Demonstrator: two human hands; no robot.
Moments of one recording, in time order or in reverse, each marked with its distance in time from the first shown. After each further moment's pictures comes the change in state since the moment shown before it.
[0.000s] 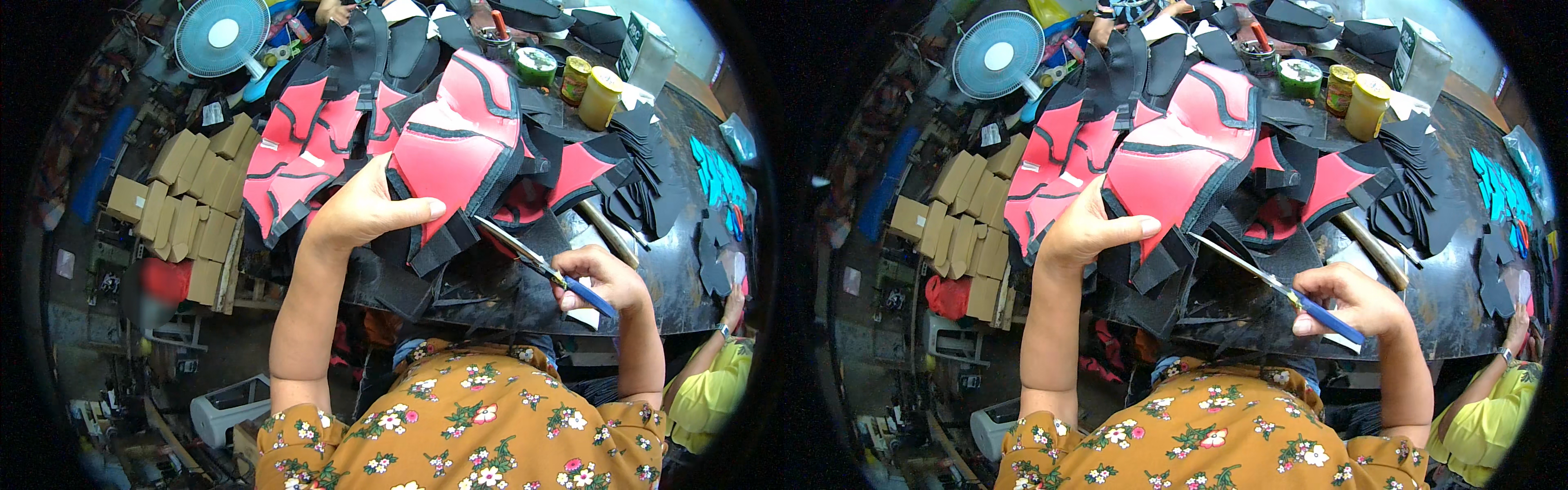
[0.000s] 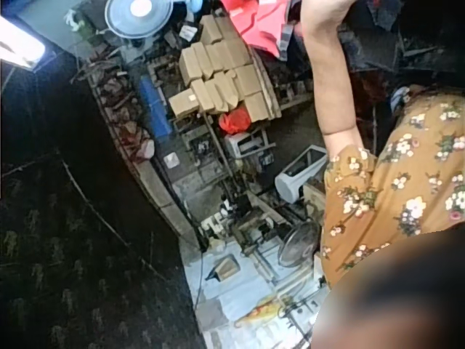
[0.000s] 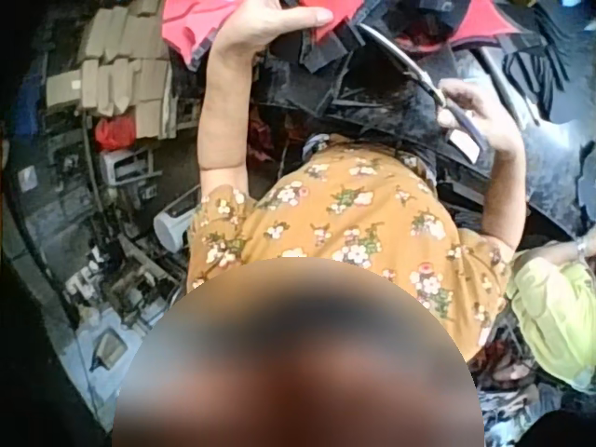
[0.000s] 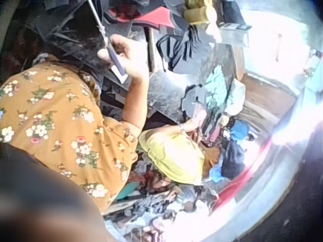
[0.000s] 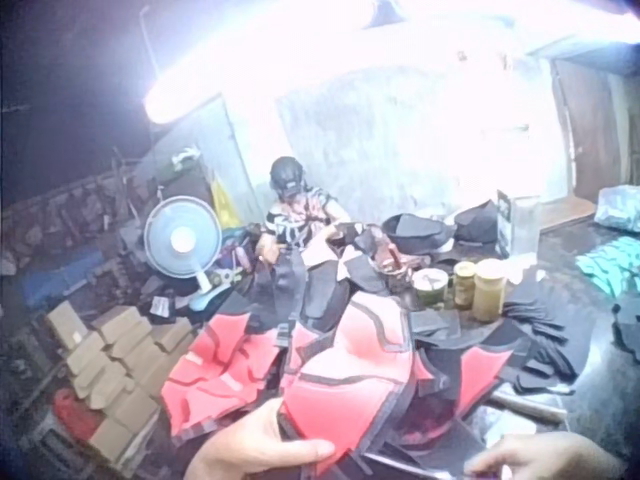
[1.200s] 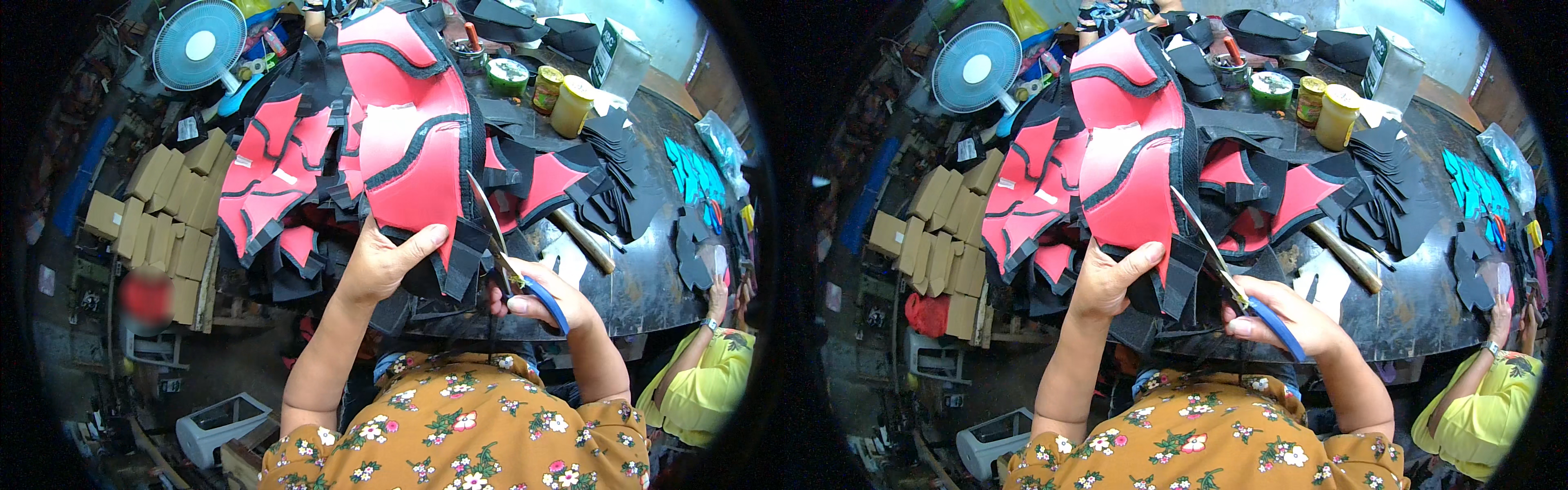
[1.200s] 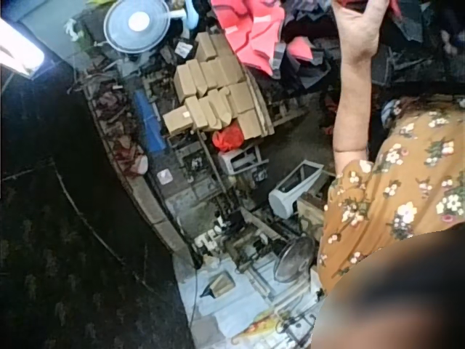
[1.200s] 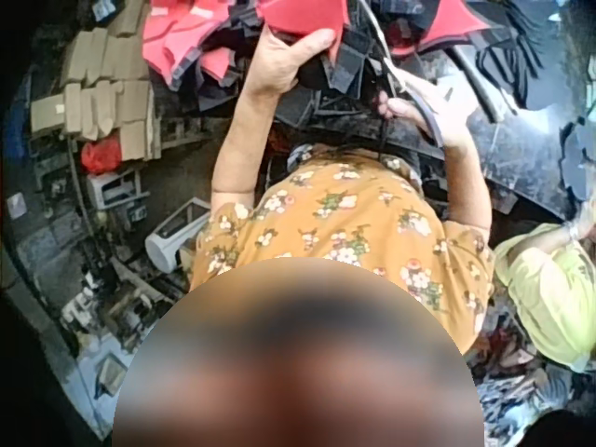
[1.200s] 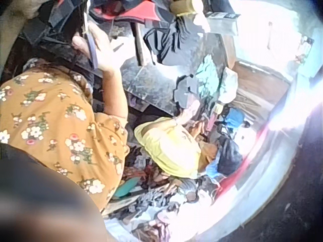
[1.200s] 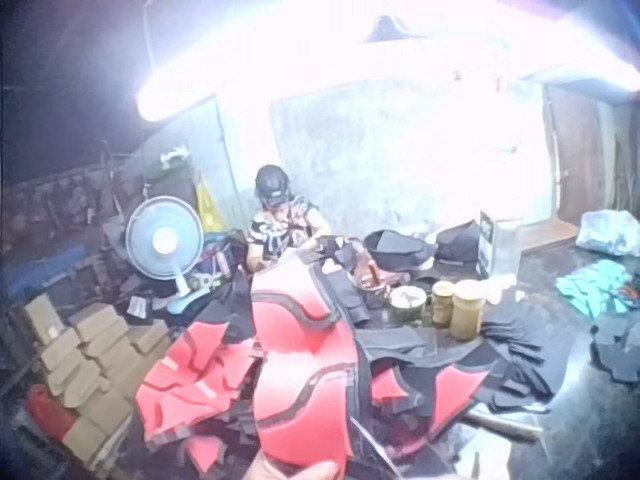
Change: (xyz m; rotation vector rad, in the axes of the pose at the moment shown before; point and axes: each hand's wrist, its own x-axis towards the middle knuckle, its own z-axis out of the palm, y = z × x) left_hand -0.004 -0.064 0.046 -0.314 0.242 0.261; right_hand 0.027 -0.009 0.045 0.339 0.143 -0.179
